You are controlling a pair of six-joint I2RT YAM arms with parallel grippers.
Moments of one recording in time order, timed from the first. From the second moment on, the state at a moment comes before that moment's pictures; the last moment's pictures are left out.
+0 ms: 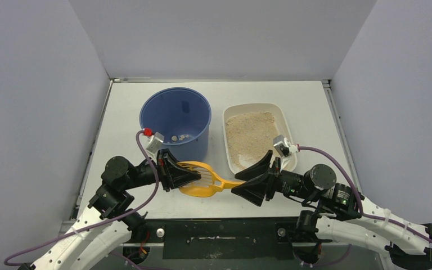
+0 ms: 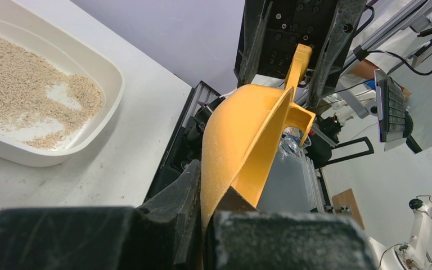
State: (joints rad) left arm -0.65 0.52 0.60 0.05 0.69 -0.75; right arm 1.15 0.57 0.78 -0.16 -0.17 0.58
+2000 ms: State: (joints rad) left arm -0.65 0.54 0.58 0.02 0.58 -0.74; right arm 1.15 0.53 0.83 -0.29 -0.07 0.56
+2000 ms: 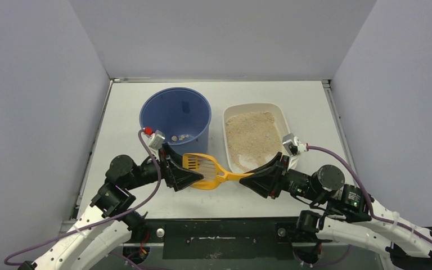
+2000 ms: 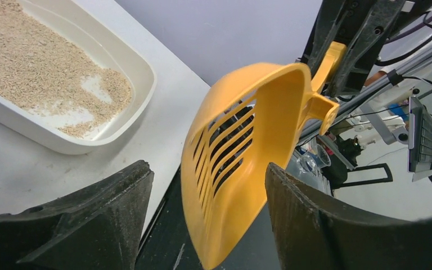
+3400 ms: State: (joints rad) left arm -0.65 0.93 0.98 -0.14 0.34 -0.52; right arm 1.16 0.62 1.05 -0.49 0.65 0.34
